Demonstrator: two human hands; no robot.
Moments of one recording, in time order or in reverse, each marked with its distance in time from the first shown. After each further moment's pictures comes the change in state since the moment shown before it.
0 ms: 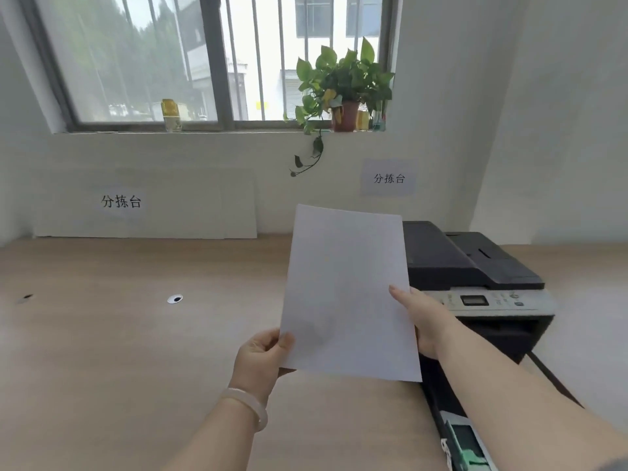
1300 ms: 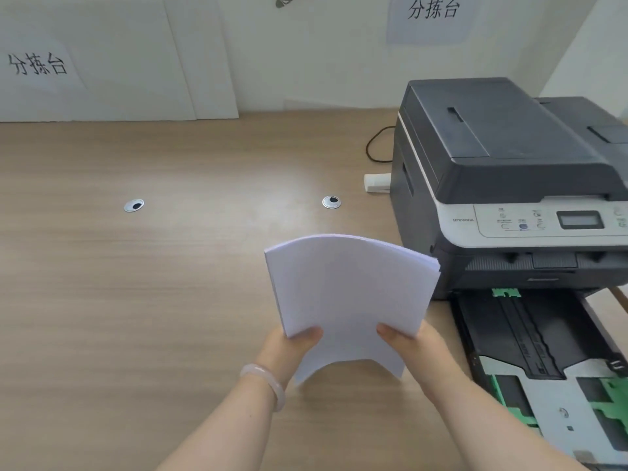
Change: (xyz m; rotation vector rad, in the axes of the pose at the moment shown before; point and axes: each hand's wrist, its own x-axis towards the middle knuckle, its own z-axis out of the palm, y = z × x) left_hand 0.116 -0.185 0.006 0.218 -0.076 -0.407; right_hand 0.098 0.203 -0.030 -0.262 0.087 0.107
